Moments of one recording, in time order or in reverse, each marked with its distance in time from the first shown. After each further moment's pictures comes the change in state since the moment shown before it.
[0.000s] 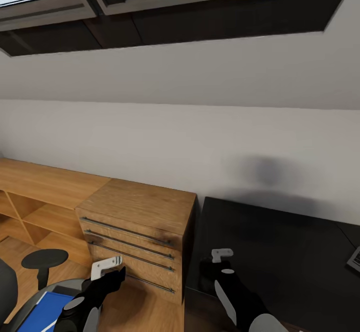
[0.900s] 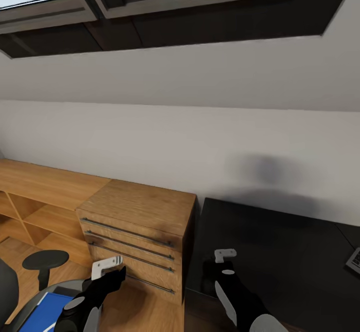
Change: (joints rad) left arm 0.000 -0.002 -0.001 -0.003 0.000 0.000 -0.001; right arm 0.001 -0.003 0.004 0.007 0.005 -0.011 -0.077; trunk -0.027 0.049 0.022
